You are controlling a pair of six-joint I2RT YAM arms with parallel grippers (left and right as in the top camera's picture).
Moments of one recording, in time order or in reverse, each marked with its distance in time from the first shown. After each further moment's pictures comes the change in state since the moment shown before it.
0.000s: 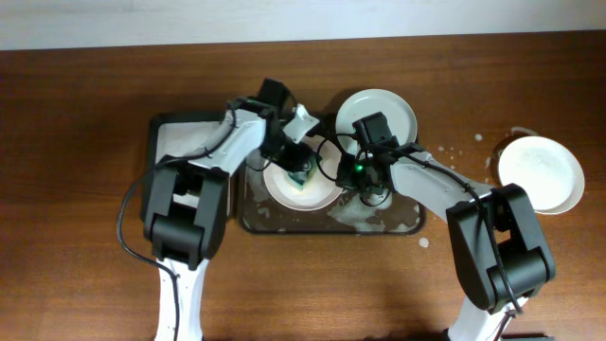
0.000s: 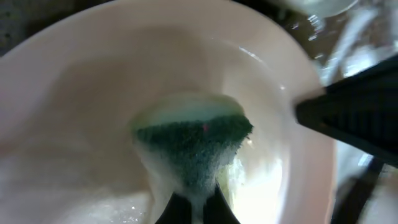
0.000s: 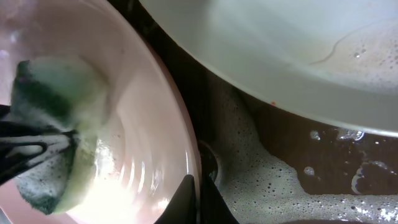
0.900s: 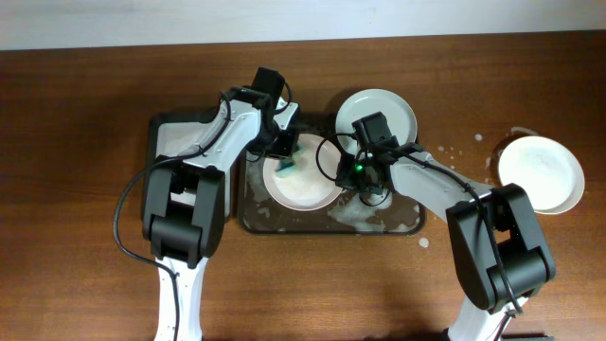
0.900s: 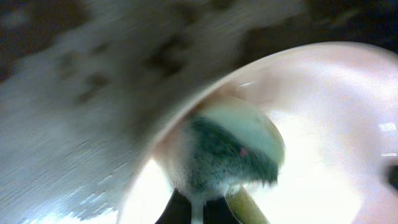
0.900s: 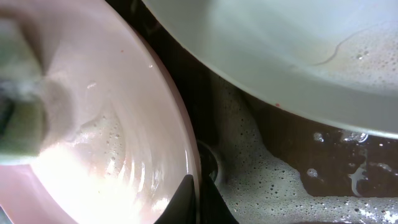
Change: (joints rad) left arm 0.000 0.006 0.107 -0.093 -0.376 -0.334; right arm 0.000 0.000 0.000 0.003 -0.001 -0.001
